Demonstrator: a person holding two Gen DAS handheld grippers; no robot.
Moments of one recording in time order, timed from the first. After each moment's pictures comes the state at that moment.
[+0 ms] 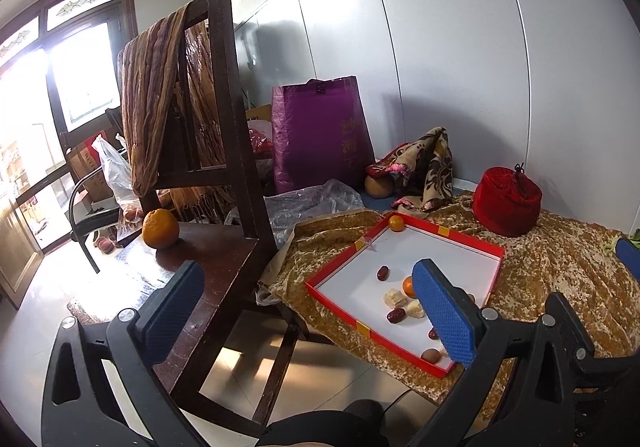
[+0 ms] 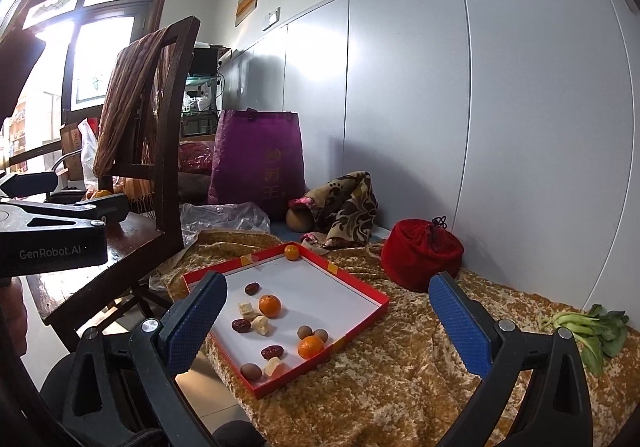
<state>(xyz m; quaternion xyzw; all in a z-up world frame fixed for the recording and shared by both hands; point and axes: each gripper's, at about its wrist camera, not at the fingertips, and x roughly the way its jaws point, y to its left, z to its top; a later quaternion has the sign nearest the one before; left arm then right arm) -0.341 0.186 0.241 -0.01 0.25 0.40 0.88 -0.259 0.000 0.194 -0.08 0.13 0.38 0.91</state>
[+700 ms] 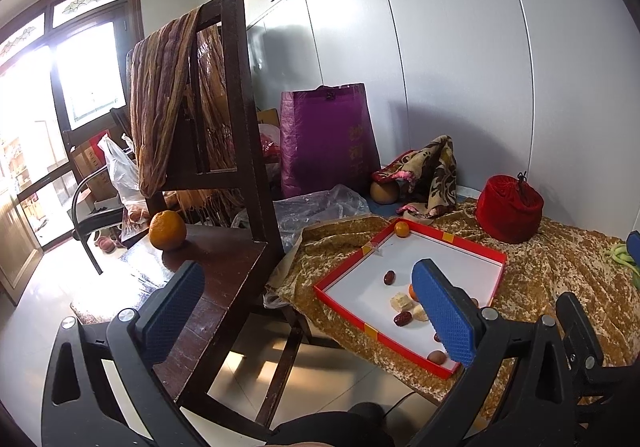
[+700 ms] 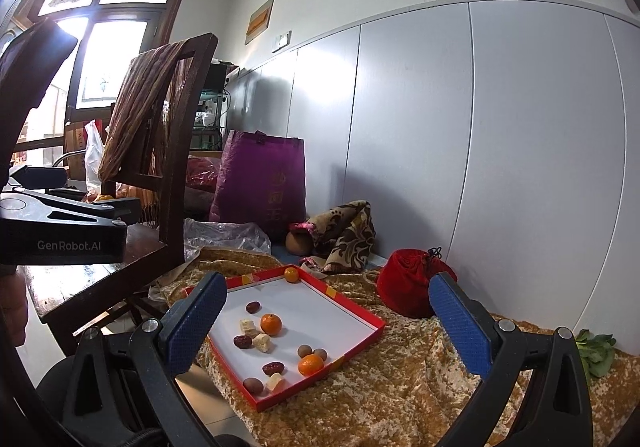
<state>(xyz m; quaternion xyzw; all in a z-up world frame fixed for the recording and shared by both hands) -0.351 0.192 0.247 -0.01 0.23 0.40 0.89 -0.287 -0.001 0.207 -0.09 0.07 0.37 0.92</state>
